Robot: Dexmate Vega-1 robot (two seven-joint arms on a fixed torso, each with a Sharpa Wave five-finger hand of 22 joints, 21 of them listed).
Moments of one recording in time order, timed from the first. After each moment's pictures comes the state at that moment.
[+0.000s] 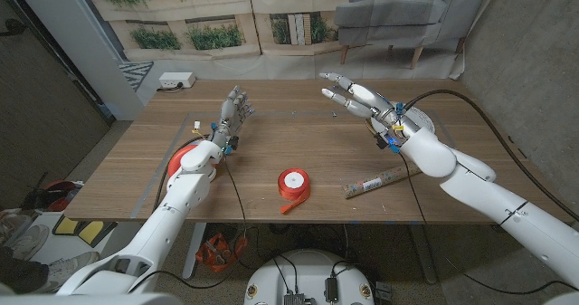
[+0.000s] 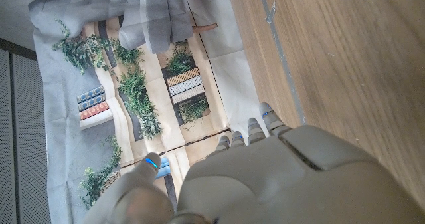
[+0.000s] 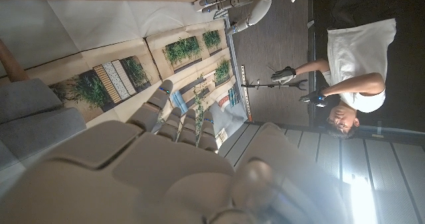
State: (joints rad) left arm 0.87 0.32 0.15 -1.31 -0.42 -0.17 -0.18; left_hand 0.00 0.07 0.45 0.19 0.27 -0.17 0.02 0.19 0.17 -0.17 0.01 0.20 0.18 -0.17 0.05 0.19 0.18 -0.17 0.01 0.52 0.19; right arm -0.98 -0.82 -0.40 -1.91 -0.19 0.37 -0.12; right_hand 0.34 0.13 0.06 0.07 0.31 0.16 -0.02 0.20 0.18 0.11 0.04 0.20 0.18 0.07 0.01 0.20 0.18 0.32 0.01 0.20 0.17
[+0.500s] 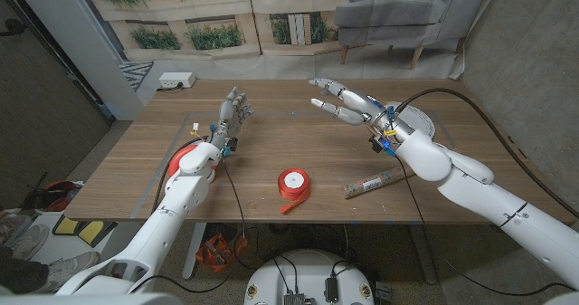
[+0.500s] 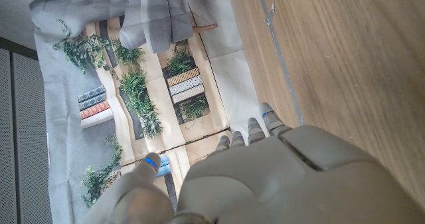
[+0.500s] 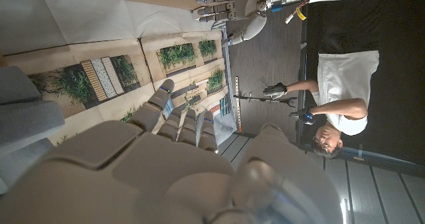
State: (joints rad) left arm 0.88 0.33 0.15 -1.33 -0.43 -0.17 -0.17; left_hand 0.00 0.07 0.45 0.19 0.27 -0.17 0.02 0.19 0.17 -0.17 0.01 0.20 0.18 -0.17 0.05 0.19 0.18 -0.17 0.01 0.52 0.19; right arm -0.99 -0.83 -0.42 -1.97 -0.28 0.33 -0.12; right_hand 0.34 0.13 0.06 0.07 0.31 0.17 -0.02 0.20 0.18 0.11 0.04 0.19 0.18 0.07 0.01 0.19 0.18 0.32 0.01 0.20 0.17
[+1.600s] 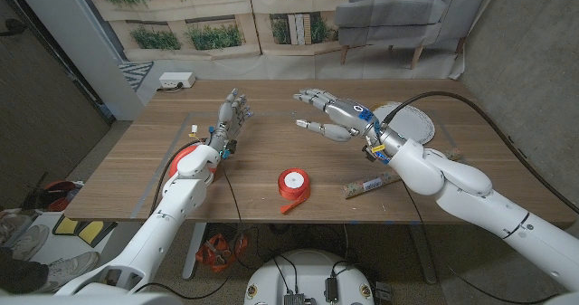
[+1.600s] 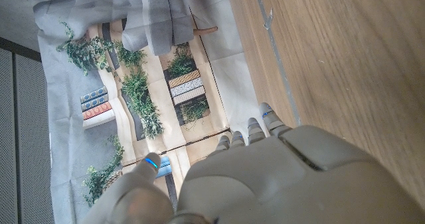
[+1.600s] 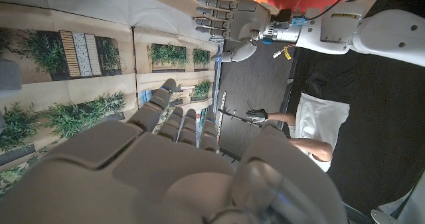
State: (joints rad) left arm 0.92 0.35 0.15 -1.37 -0.45 -0.16 -0.17; left_hand 0.00 0.07 0.45 0.19 0.27 -0.17 0.02 0.19 0.17 -0.17 0.01 0.20 0.18 -0.17 0.05 0.19 0.18 -0.17 0.01 0.51 0.19; right arm -1.04 -0.86 -0.45 -2.09 -0.60 0.24 -0.17; right_hand 0.35 0.14 0.07 0.07 0.31 0.17 -0.03 0.20 0.19 0.13 0.02 0.19 0.18 0.07 0.00 0.19 0.18 0.33 0.00 0.20 0.17
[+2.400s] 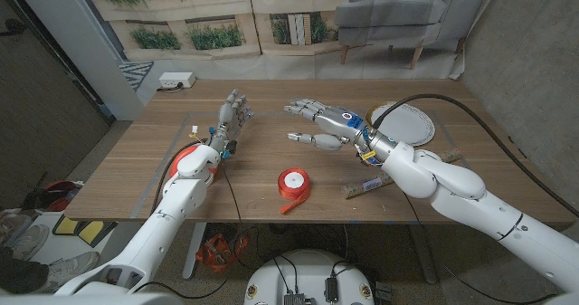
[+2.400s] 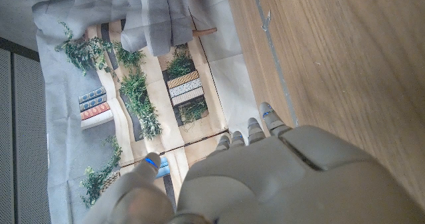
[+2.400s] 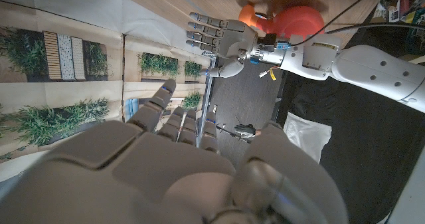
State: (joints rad) left arm 0.91 0.35 0.15 -1.35 -0.46 -0.16 -0.18; left_hand 0.00 0.07 0.45 0.19 0.27 -0.17 0.02 0.19 0.17 -0.17 0.01 0.20 0.18 -0.17 0.05 0.19 0.18 -0.17 0.02 0.51 0.19; right arm -1.01 -0.85 -0.50 -2.10 -0.70 0.21 -0.10; right_hand 0.36 0.13 0.07 0.05 0.30 0.16 -0.04 0.19 0.19 0.12 0.02 0.19 0.18 0.06 -0.01 0.19 0.18 0.33 0.00 0.19 0.17
